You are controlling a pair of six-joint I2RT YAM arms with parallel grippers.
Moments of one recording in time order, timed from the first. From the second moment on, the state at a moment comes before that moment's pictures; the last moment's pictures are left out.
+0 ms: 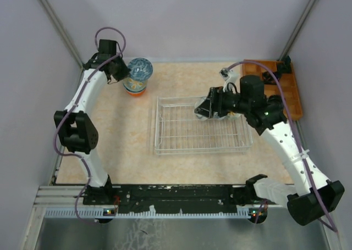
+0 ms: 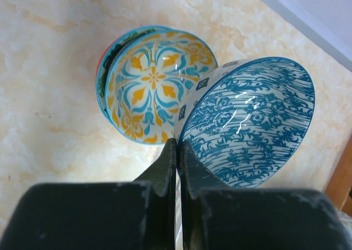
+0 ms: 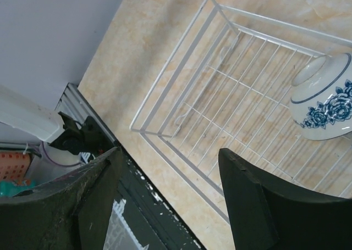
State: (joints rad) left arm -0.14 1.89 1.82 -0.67 -0.05 -0.66; right arm 0.39 1.08 1.15 -0.54 -0.56 0.37
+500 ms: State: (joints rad) left arm -0.30 1.54 1.73 -0.85 0.02 -0.55; right arm 0.88 1.25 1.41 -0.61 -0.16 0.19
